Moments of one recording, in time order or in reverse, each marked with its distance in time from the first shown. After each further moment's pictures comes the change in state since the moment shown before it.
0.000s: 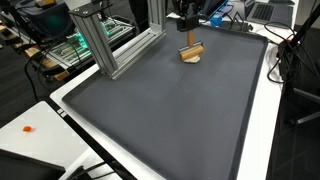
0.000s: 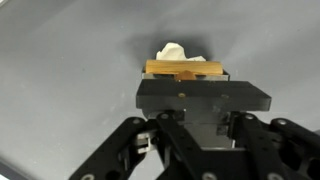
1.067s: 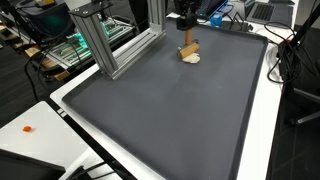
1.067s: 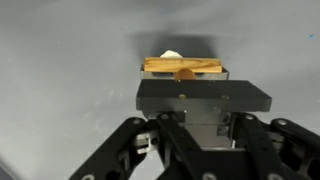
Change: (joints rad) arm 0.028 -0.003 0.005 -0.011 -0.003 -0.013 -0.205
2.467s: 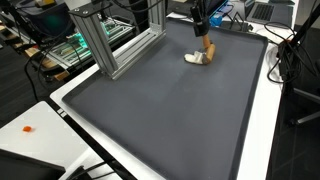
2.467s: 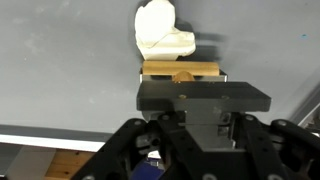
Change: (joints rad) arm -0.014 0.090 -0.021 -0.039 0.010 0.393 -0.461
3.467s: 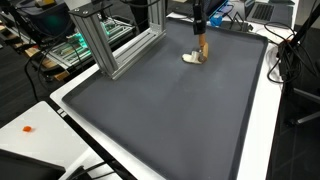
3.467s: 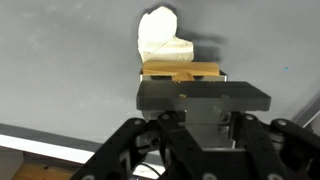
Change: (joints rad) arm -0.002 -0.015 0.008 0.068 0.130 -0.208 -0.267
